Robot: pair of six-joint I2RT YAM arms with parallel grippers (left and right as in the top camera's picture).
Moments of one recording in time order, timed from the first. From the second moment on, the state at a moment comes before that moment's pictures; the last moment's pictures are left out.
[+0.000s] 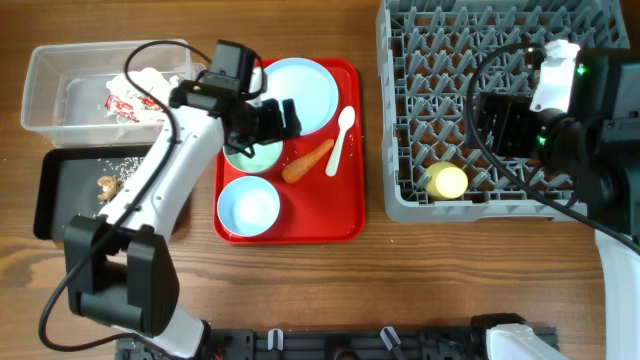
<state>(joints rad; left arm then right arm) -0.27 1.75 1.38 -0.84 0.24 -0.44 0.07 1.25 1.64 -1.23 -0.11 0.16</state>
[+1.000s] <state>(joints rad) -0.37 1.37 1.38 -0.94 -0.14 -0.43 0.10 1.30 1.64 -1.21 -0.20 0.15</state>
